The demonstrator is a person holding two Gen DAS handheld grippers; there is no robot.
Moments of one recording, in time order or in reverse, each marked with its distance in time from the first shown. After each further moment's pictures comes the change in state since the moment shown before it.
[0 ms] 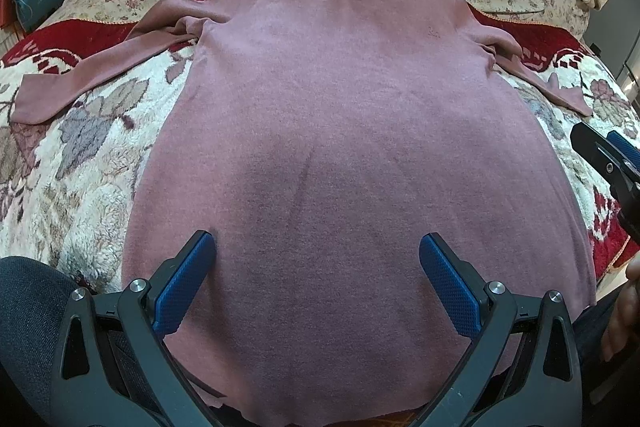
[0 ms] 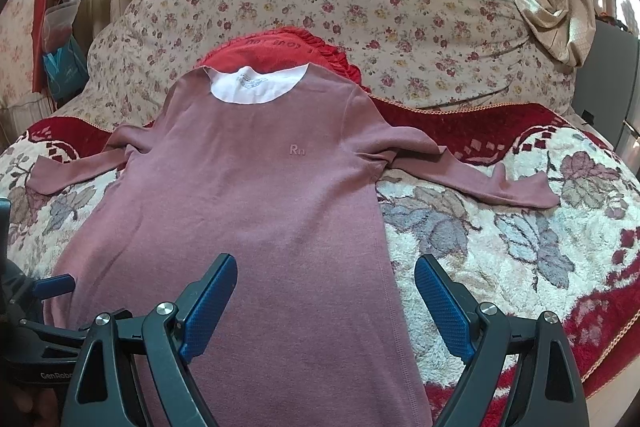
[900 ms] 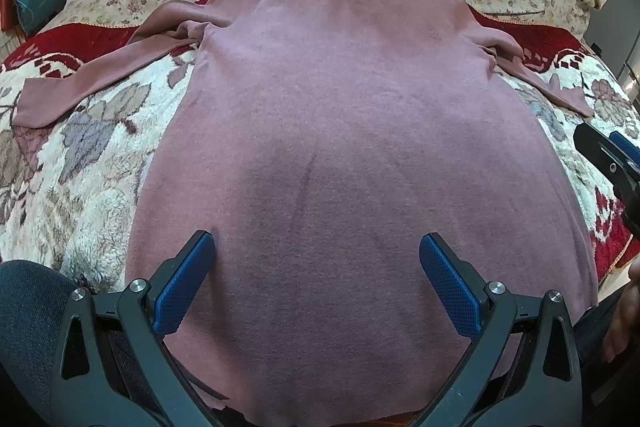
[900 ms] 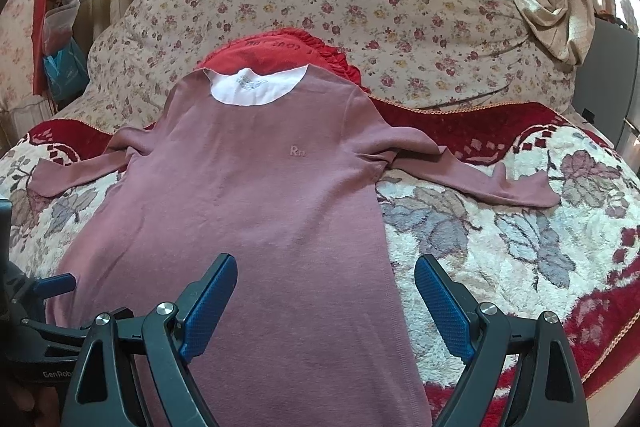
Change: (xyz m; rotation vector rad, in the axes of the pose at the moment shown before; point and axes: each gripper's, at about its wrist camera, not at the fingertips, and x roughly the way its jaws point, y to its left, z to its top) left arm -0.001 0.000 0.000 0.001 -0.006 0.002; right arm -0.001 -0.002 0.000 0.006 -0.003 0.004
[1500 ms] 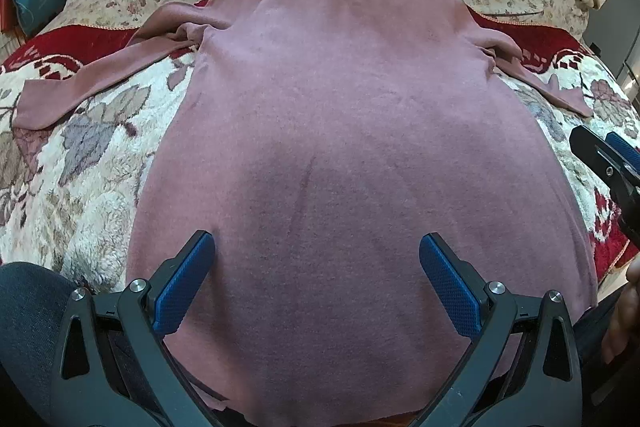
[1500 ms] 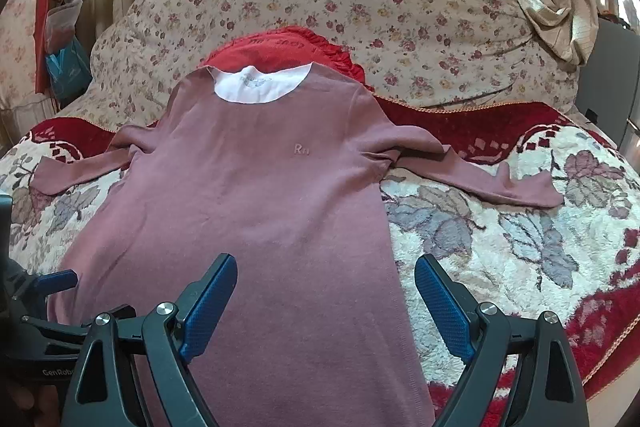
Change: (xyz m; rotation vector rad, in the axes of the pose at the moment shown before) left arm -0.001 0.000 0.000 0.003 -0.004 0.000; right arm 0.001 0.004 0.000 -0.008 0.004 0.008
